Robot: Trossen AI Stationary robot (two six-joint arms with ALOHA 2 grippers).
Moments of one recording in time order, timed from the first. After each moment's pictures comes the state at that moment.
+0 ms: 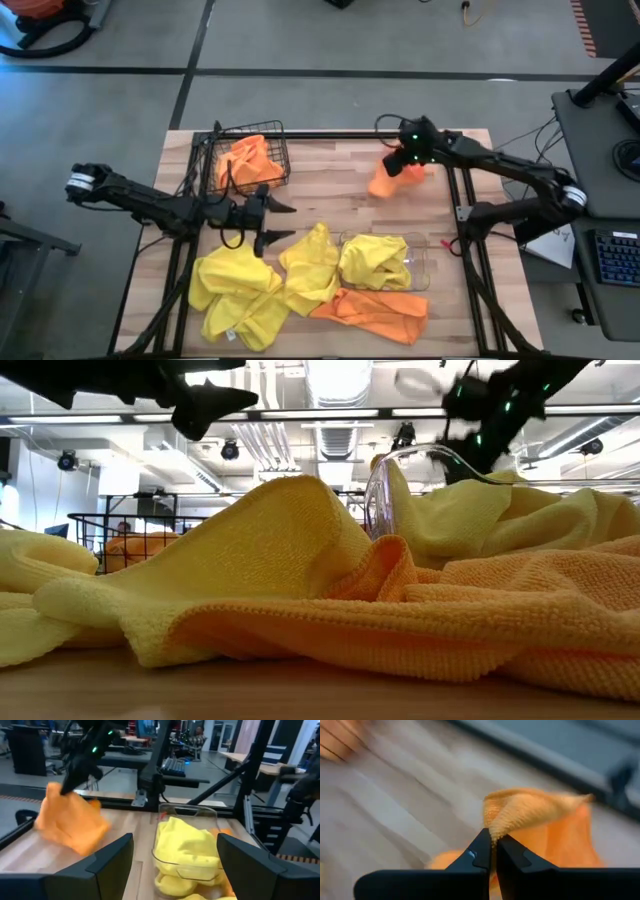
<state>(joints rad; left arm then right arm) -0.18 1.04 0.48 0.49 -0.18 -0.11 -0.64 1.20 0.85 -0.46 0.03 0.29</state>
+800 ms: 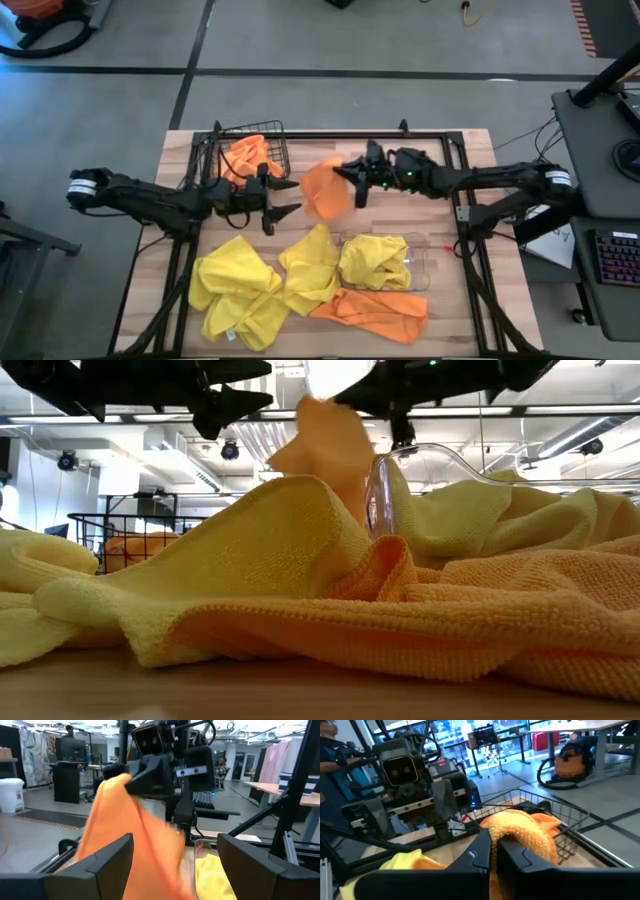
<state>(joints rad) 0.00 1.10 0.48 0.71 -0.15 -0.06 -0.18 1.36 0.86 0.45 0.02 0.24</state>
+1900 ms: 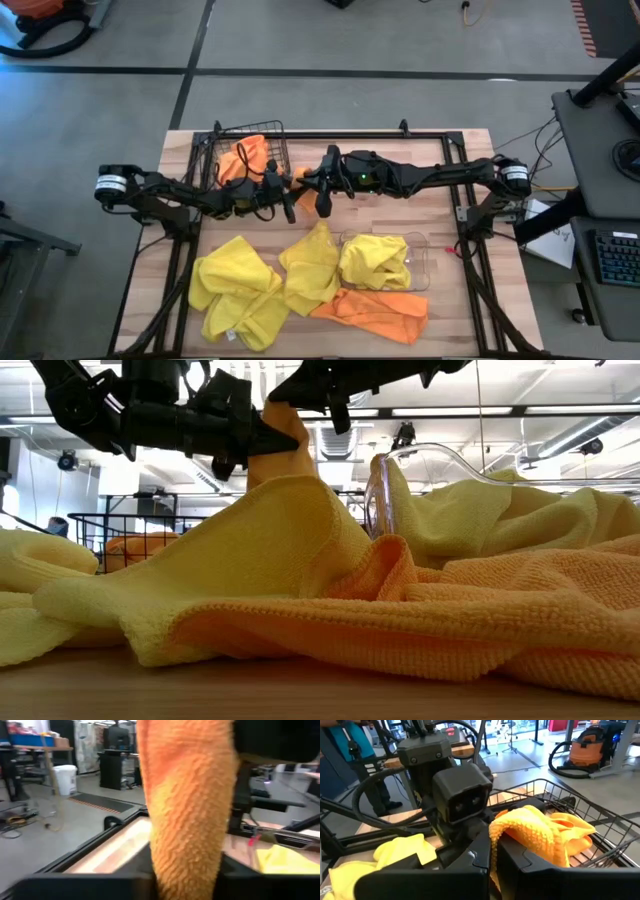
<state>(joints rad) 0.08 1.40 0.48 0.95 -0.28 -0.06 -0.10 1.68 1.28 0.22 0.02 0.14</state>
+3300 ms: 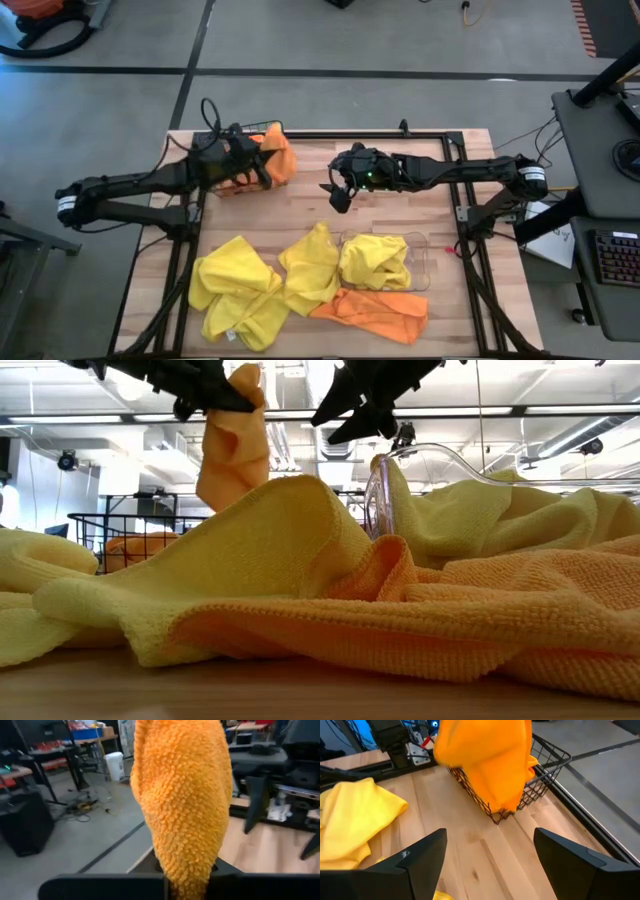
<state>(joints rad) 0.27 0.95 0.77 0.06 -0.33 0.05 -0.11 1.55 1.29 -0.26 0.19 0.17</state>
